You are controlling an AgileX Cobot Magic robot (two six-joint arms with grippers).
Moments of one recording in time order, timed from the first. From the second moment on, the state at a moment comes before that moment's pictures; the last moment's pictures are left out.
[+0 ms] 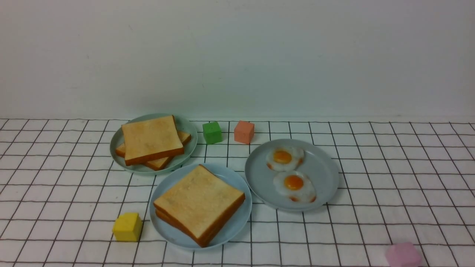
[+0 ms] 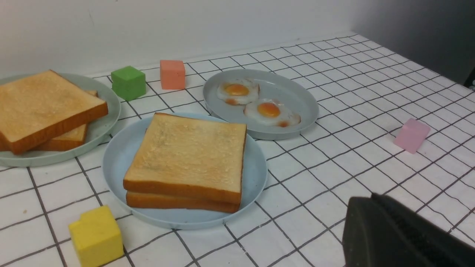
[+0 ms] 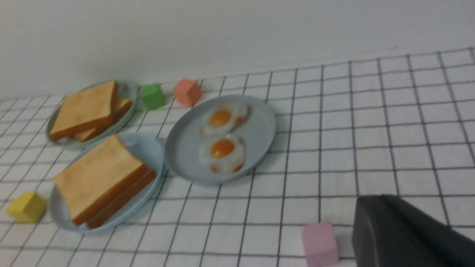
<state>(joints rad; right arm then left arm) 0.21 0.20 -0.55 0.00 0.77 0.22 -0.67 0.24 -0.13 -0.07 0.14 -0.09</state>
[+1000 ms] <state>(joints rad) 0.02 -0.01 0.02 -0.02 0.39 0.10 -0.67 0.24 -0.13 -0.07 0.14 -0.09</state>
